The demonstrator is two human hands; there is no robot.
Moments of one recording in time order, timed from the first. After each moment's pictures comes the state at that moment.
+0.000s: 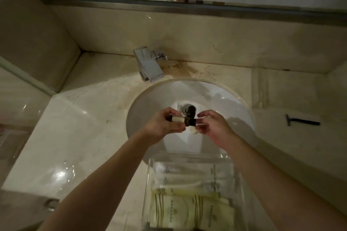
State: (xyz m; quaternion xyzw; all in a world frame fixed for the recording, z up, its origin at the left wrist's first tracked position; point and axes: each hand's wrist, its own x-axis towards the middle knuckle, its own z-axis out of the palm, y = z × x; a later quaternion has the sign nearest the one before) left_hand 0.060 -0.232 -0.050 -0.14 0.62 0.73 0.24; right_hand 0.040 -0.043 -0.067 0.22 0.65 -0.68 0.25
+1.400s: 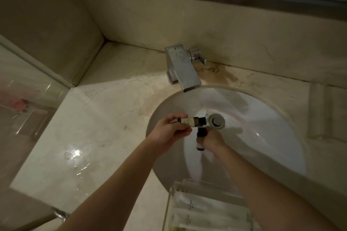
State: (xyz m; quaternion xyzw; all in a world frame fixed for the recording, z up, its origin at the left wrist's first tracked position) left_hand 0.030 -0.289 -0.089 -0.30 0.45 0.82 0.17; right_hand -0.009 -0.130 -0.177 0.10 0.86 -0.37 0.35
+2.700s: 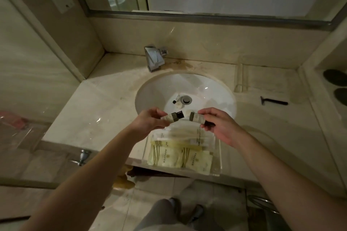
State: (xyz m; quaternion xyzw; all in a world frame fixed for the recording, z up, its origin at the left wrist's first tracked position) left_hand 0.208 -0.228 0.018 -0.14 0.70 0.68 0.18; right_hand 0.177 0.023 0.010 0.05 0.63 -0.73 0.28
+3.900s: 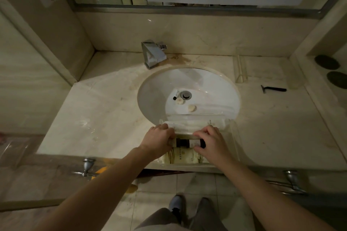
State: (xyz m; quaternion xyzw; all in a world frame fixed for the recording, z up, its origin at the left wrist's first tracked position) left_hand 0.238 -0.255 -0.041 0.18 0.97 0.13 0.12; right_hand 0.254 -0.037 -0.066 -0.12 0.95 -0.27 0.06
